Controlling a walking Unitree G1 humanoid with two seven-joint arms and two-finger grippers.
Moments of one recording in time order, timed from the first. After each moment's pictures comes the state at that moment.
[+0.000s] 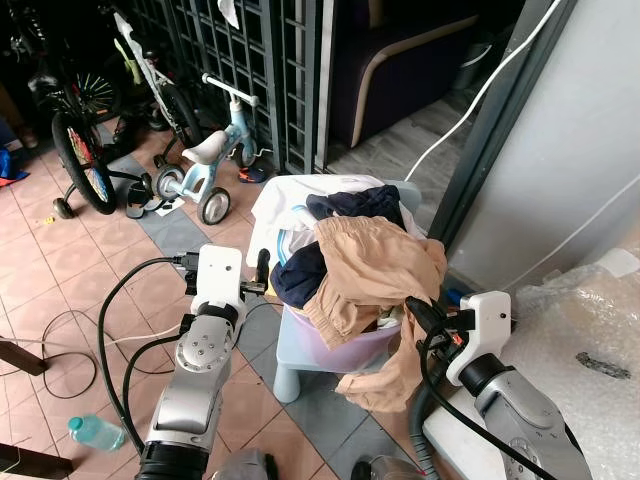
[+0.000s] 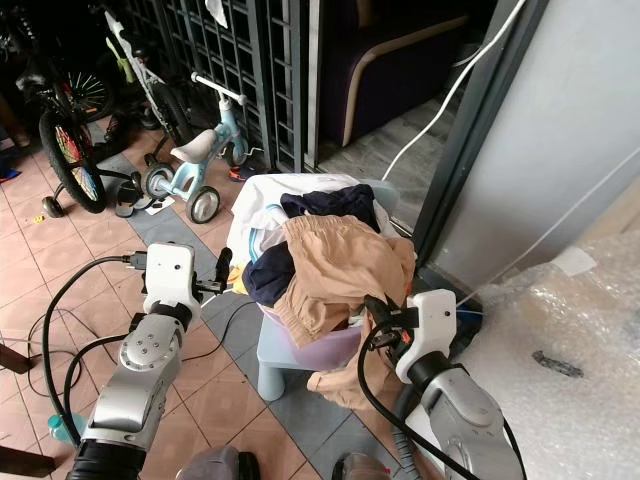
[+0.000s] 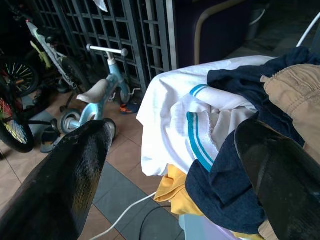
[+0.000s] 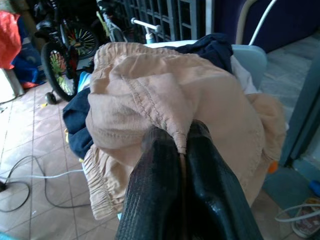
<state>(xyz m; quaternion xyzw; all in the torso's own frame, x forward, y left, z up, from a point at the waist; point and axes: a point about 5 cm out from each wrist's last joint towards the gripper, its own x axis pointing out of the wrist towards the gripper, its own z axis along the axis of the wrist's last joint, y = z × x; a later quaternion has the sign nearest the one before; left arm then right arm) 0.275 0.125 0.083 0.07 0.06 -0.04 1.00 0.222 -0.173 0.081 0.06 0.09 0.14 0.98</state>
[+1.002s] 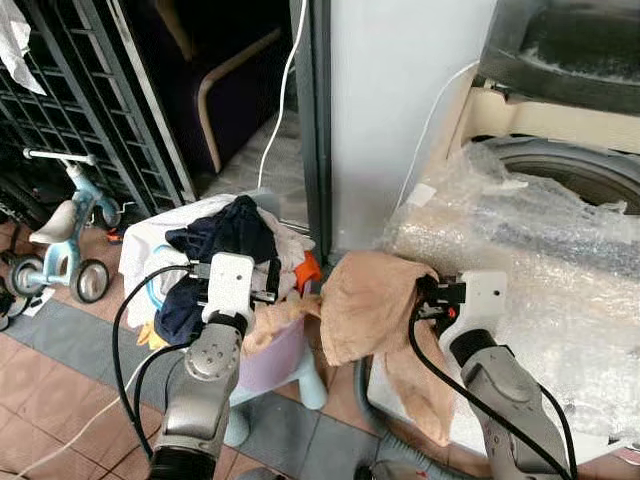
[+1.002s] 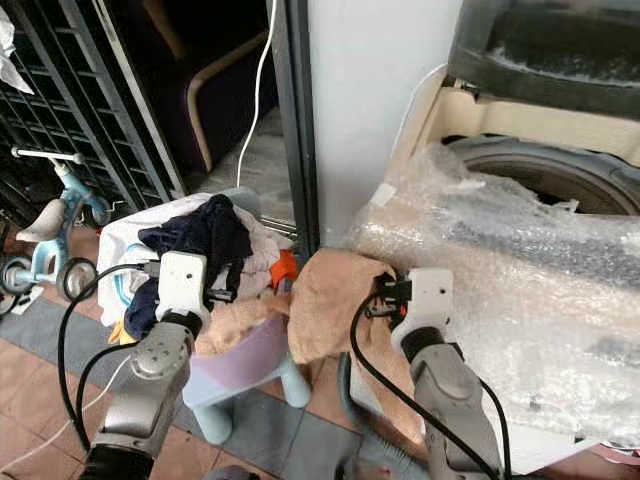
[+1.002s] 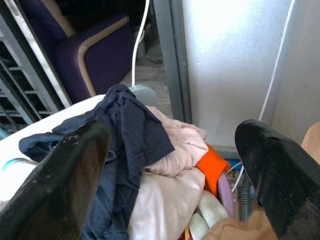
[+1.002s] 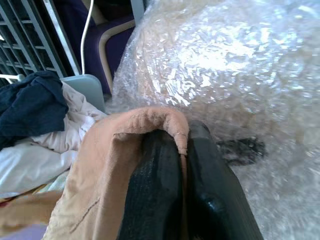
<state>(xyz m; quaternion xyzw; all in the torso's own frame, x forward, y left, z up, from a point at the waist) 0.272 0.120 0.077 0.06 0.06 -0.06 1.00 0.245 -0.165 0.083 0.05 0.07 0.09 0.99</state>
